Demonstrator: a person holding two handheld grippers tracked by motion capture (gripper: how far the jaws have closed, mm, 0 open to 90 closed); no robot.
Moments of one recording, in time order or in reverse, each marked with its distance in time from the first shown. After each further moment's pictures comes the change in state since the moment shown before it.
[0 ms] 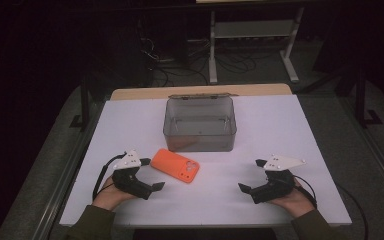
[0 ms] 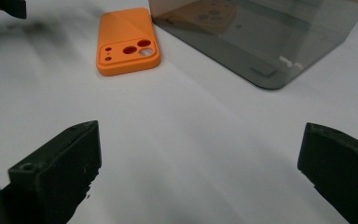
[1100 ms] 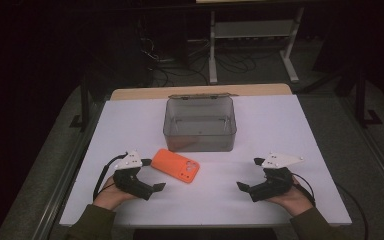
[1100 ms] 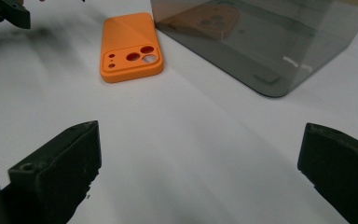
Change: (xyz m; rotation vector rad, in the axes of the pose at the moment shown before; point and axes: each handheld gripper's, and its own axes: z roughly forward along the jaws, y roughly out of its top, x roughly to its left) left arm -0.001 0.001 0.002 0.008 -0.012 0.010; right arm 0.002 0.009 0.002 0.004 0.009 0.000
